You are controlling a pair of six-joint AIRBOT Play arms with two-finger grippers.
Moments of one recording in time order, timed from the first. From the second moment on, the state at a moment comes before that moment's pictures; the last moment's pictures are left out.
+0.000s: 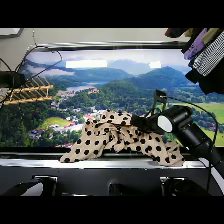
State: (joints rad) left arm 0.11 -1.16 1.53 1.42 -1.25 -1.37; right arm 0.55 -1.01 0.99 -1.56 1.20 2.38
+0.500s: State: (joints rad) left arm -0.27 -0.64 1.04 1.39 -1.27 -1.37; right arm 0.49 -1.02 0.99 -1.71 1.13 2.59
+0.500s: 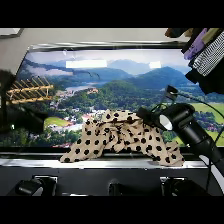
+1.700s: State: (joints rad) left arm -0.59 -0.48 0.81 1.15 -1.26 -1.34; right arm 0.29 -1.10 1.00 -1.49 1.05 2.45
